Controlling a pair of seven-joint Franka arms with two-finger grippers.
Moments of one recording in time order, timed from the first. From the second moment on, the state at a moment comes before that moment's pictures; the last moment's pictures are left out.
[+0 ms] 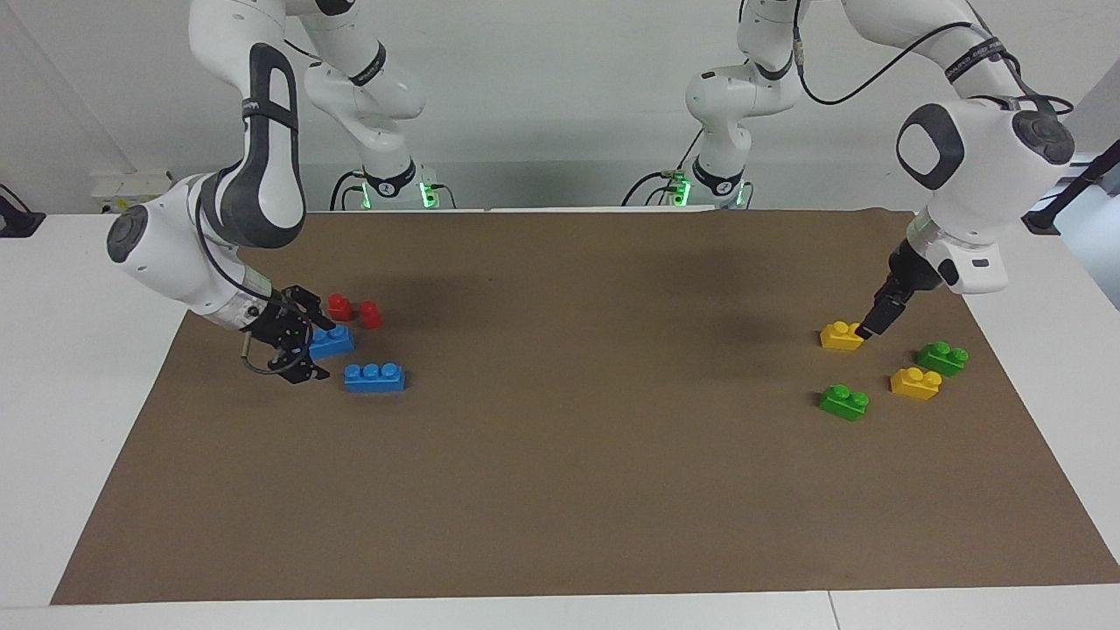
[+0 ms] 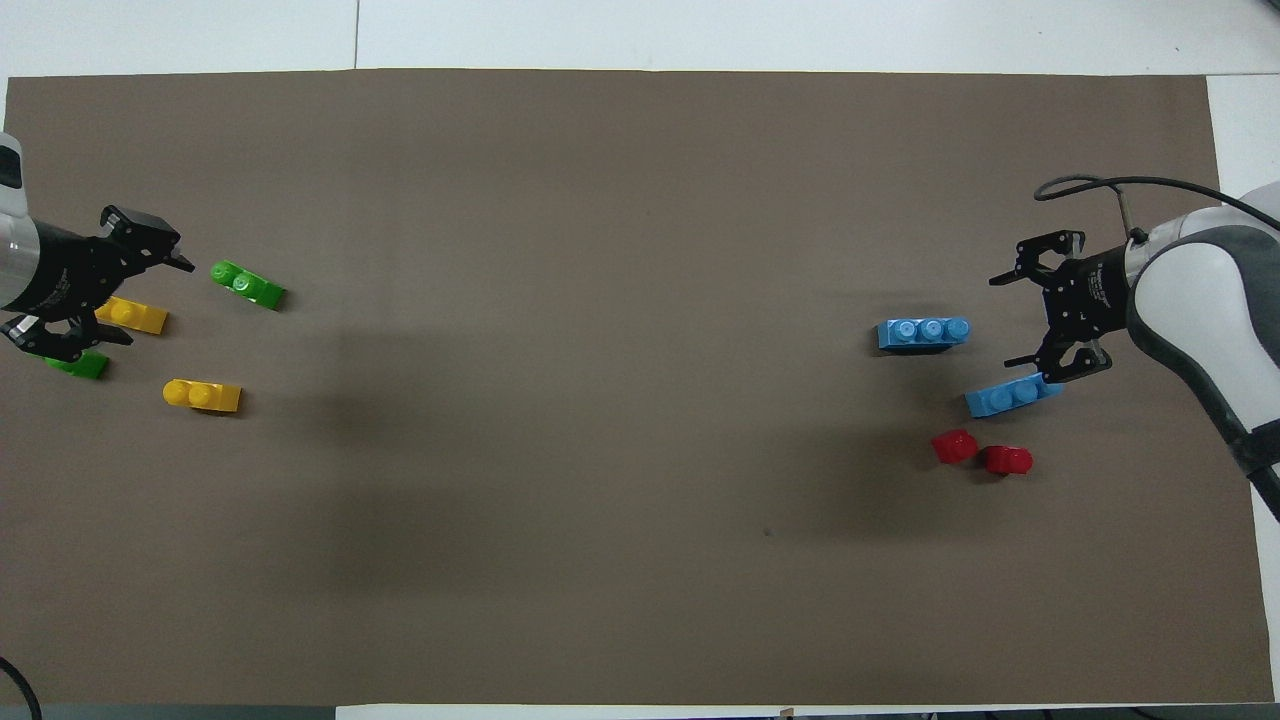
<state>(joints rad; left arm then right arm) 0.10 0.12 -0.04 -1.80 -0.06 1.96 -0.75 -0.19 0.22 0.06 -1.93 0.37 2.01 1.20</state>
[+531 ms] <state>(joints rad) 0.12 0.23 -0.04 -1.80 -0.07 2.08 -0.88 -0.18 0.27 0.06 -1.96 0.41 2.09 1.19</state>
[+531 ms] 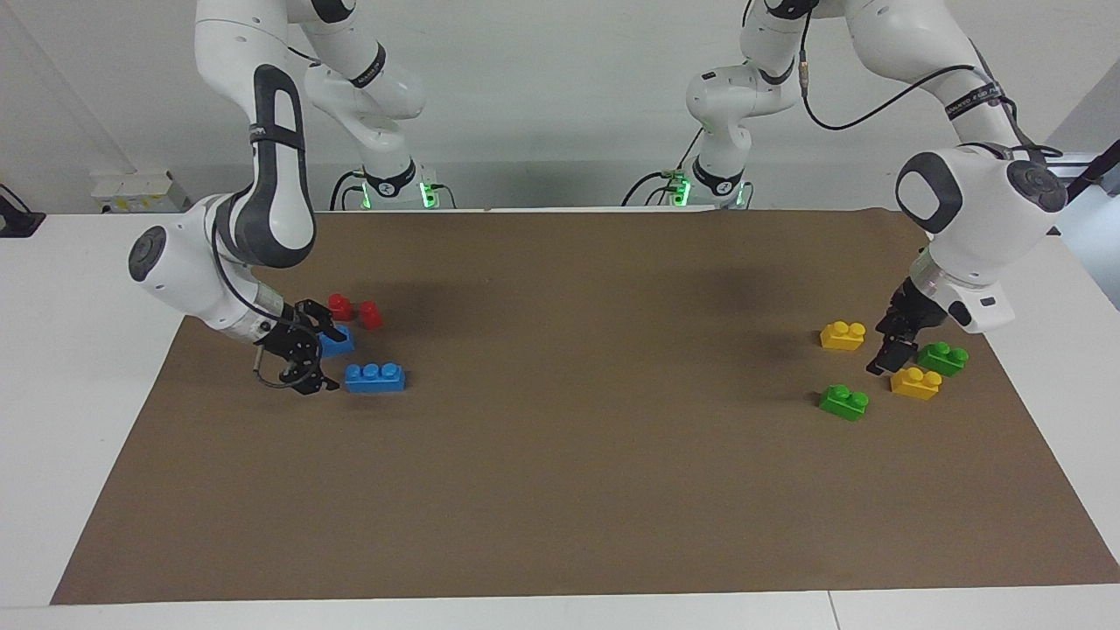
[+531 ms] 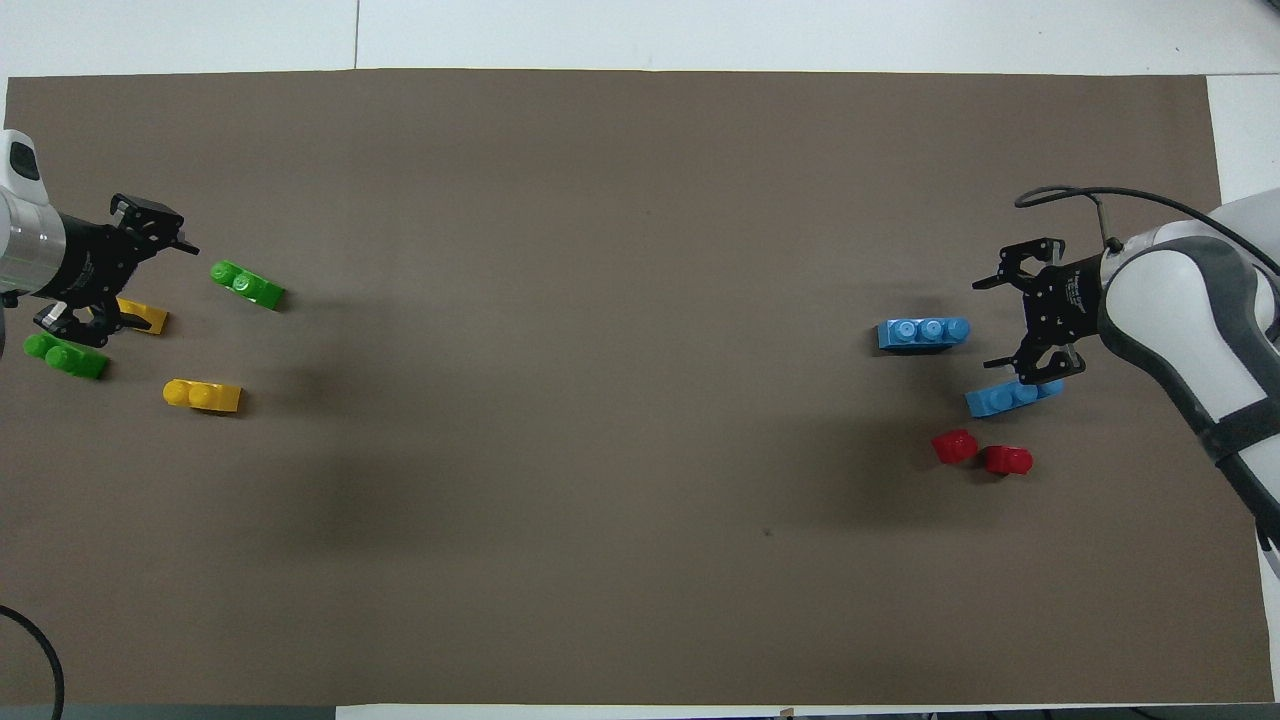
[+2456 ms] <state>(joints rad) 0.12 0.43 -0.05 -1.80 -0.04 2.25 -1.00 -0.15 0.29 0.07 -1.95 0.53 2.18 1.14</state>
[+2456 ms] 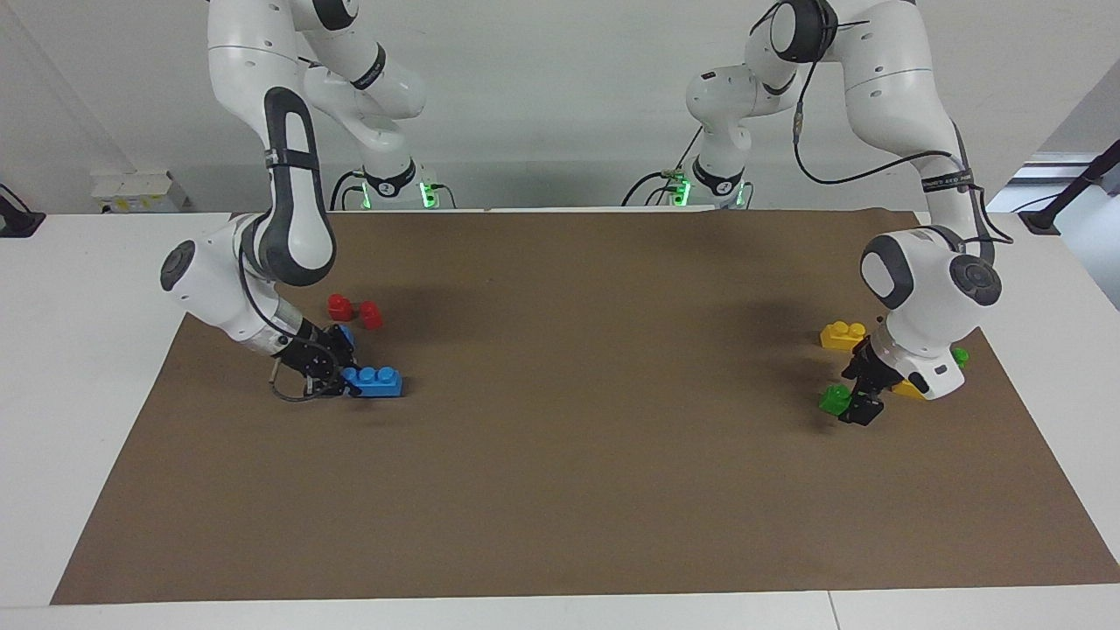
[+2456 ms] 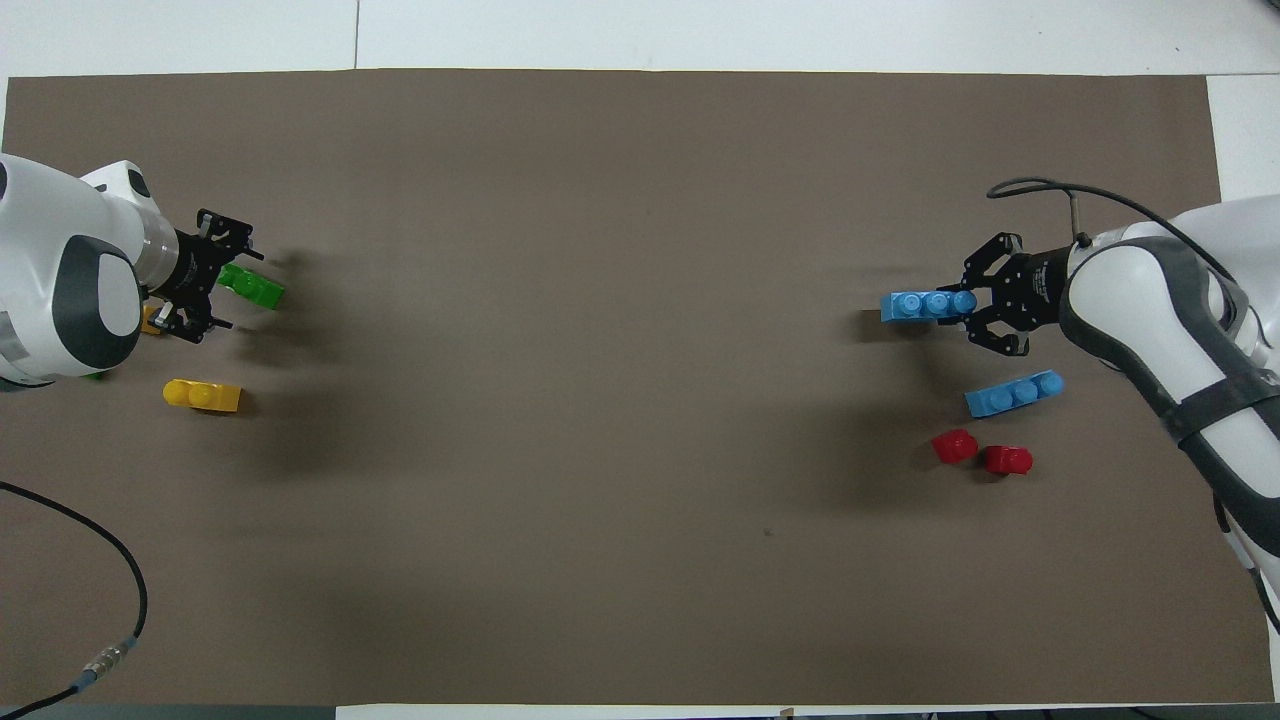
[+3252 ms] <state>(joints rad) 0.11 0.43 -0.05 -1.80 0.00 2.26 -1.00 0.32 0.30 0.10 -1.81 0.59 2.36 1.61</state>
